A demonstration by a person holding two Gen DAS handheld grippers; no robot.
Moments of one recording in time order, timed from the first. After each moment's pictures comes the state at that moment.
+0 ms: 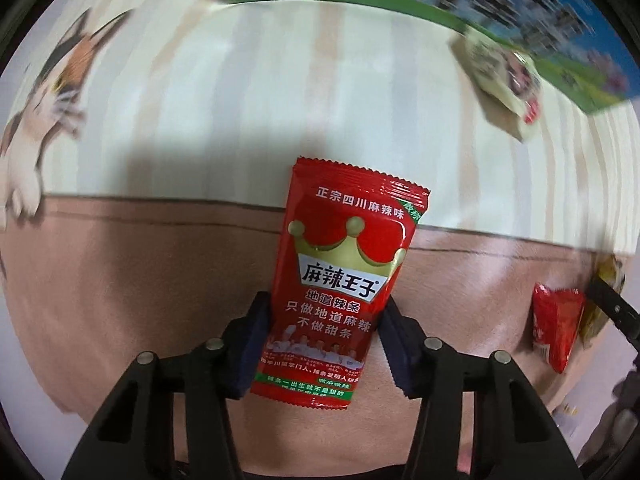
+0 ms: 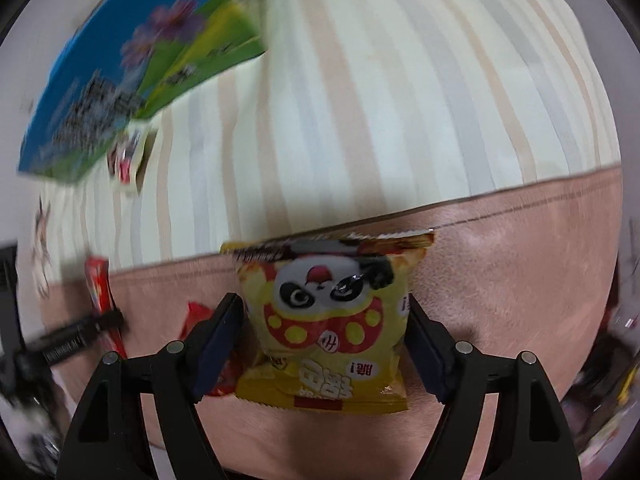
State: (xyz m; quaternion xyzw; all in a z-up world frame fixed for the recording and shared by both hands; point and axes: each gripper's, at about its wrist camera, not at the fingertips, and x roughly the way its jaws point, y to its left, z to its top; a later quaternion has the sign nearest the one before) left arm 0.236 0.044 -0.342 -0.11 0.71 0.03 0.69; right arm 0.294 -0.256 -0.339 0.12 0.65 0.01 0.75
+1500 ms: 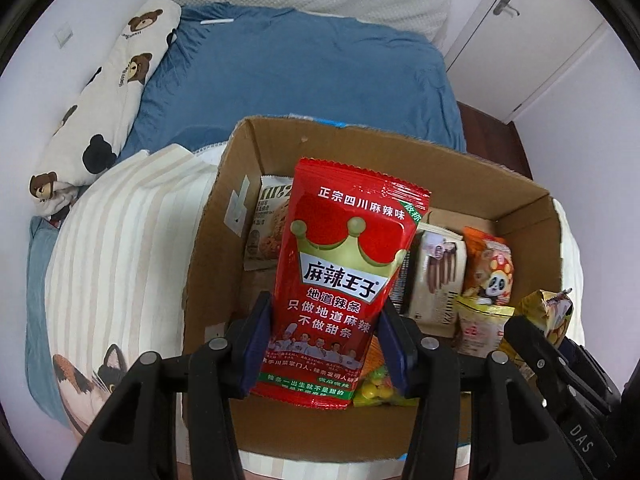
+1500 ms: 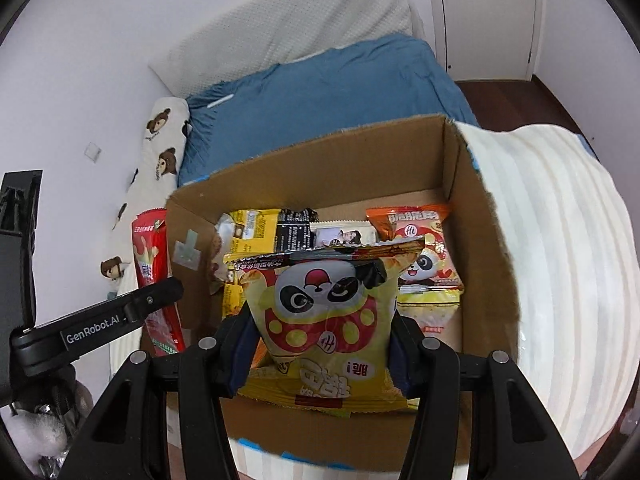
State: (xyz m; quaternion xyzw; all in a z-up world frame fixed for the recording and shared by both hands) left arm 0.480 0.083 -0.183 -0.13 0.60 0.03 0.79; right arm 0.532 -0.125 -0.189 0.11 0.54 0.11 0.83
